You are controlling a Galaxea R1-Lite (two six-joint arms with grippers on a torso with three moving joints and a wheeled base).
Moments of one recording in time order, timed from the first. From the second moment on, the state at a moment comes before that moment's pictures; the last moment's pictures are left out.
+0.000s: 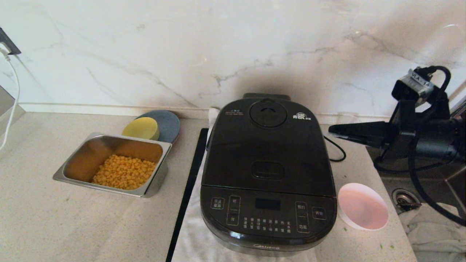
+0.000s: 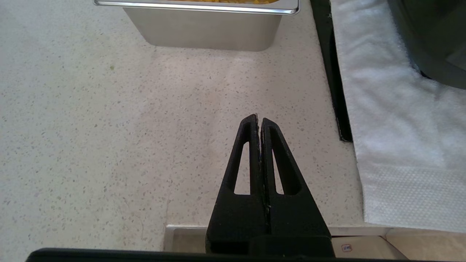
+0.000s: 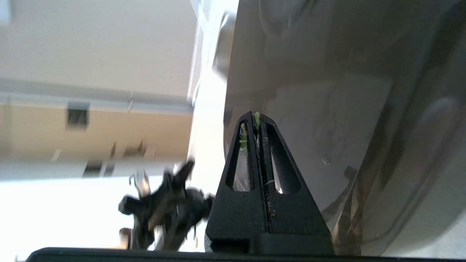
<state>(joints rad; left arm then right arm) -0.02 0.00 -0.05 0.13 -0.05 0.09 0.24 1.41 -0.98 -0.27 0.74 0.81</state>
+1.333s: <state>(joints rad) -0.02 0.00 -0.05 0.13 -0.05 0.09 0.75 1.29 -1.23 0.70 0.03 0.66</state>
